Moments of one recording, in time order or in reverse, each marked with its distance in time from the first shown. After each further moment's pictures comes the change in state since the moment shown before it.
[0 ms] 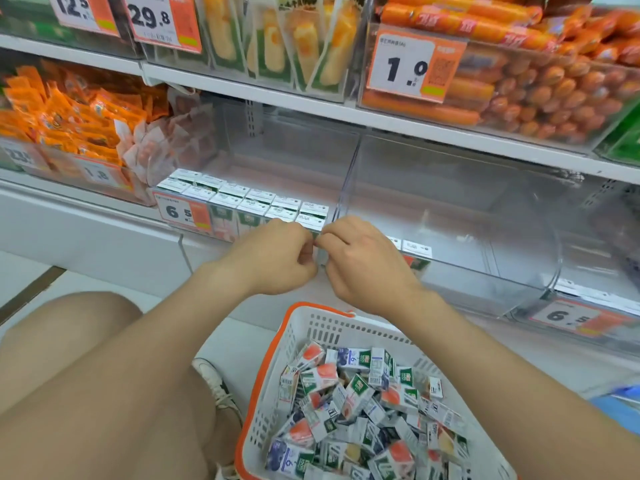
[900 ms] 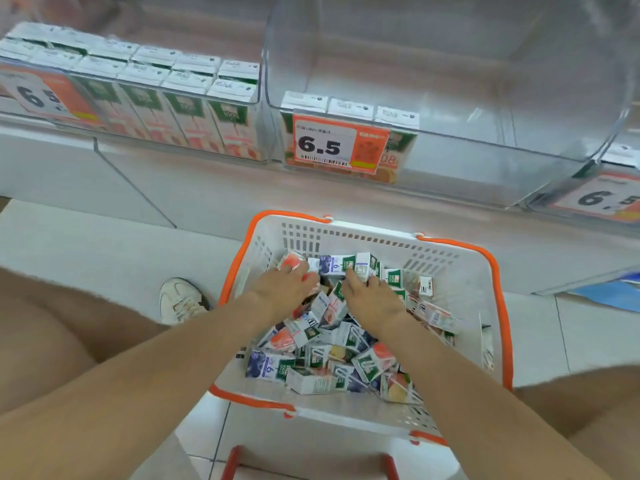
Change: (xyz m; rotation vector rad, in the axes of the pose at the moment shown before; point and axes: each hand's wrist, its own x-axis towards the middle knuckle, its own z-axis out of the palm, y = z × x) left_hand -0.011 0.002 0.275 0.503 -0.624 0.214; right_hand -0.220 -0.006 0.186 -0.047 -1.053 0.171
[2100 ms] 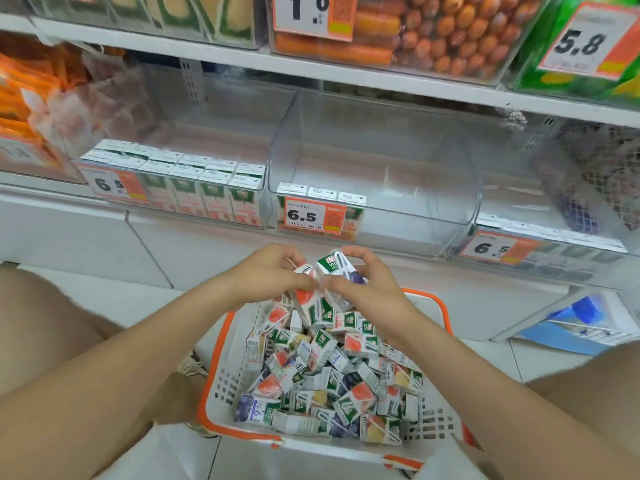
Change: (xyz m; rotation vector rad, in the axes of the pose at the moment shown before) left_hand -0.103 -0.017 -0.152 -1.300 0.285 -0.099; right_hand -0.136 0.017 -0.162 1.737 0.547 0.216
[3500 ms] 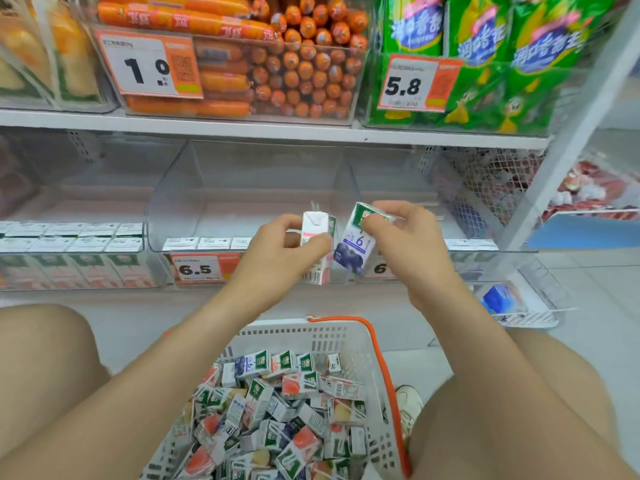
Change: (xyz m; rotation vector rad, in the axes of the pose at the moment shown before) left_hand 0.027 0.164 0.088 -0.180 0.216 0.408; right_hand -0.026 -0.087 -0.162 -0.005 0.559 -0.218
